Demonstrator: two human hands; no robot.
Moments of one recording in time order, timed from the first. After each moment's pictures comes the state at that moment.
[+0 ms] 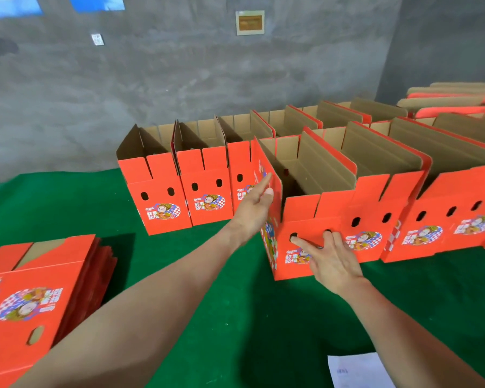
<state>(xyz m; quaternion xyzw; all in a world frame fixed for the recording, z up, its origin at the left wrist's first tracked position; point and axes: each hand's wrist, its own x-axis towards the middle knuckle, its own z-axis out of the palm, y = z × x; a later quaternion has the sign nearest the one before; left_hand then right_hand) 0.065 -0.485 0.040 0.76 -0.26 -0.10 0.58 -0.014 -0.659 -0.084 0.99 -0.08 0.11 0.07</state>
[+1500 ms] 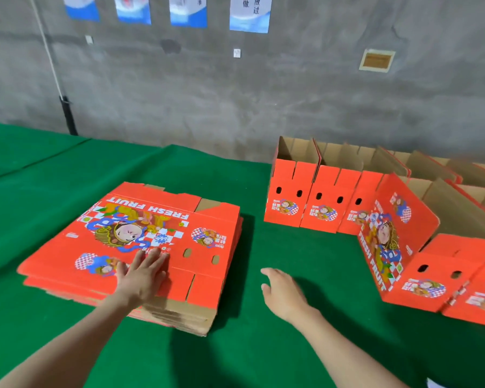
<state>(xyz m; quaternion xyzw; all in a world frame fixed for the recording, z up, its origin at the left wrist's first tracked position) -0.024 0.026 -0.079 1.00 0.05 -0.06 0.05 -0.039 -0.294 -0.045 0.98 0.08 -0.03 -0.20</state>
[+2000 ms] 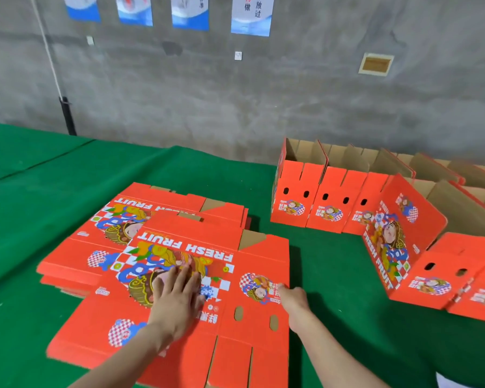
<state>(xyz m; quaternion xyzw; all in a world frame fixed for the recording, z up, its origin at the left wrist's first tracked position) -0.074 -0.016 -0.096 1.00 -0.02 0.02 0.09 -0.037 -0.266 -0.082 0.75 -0.32 -0.05 -0.58</state>
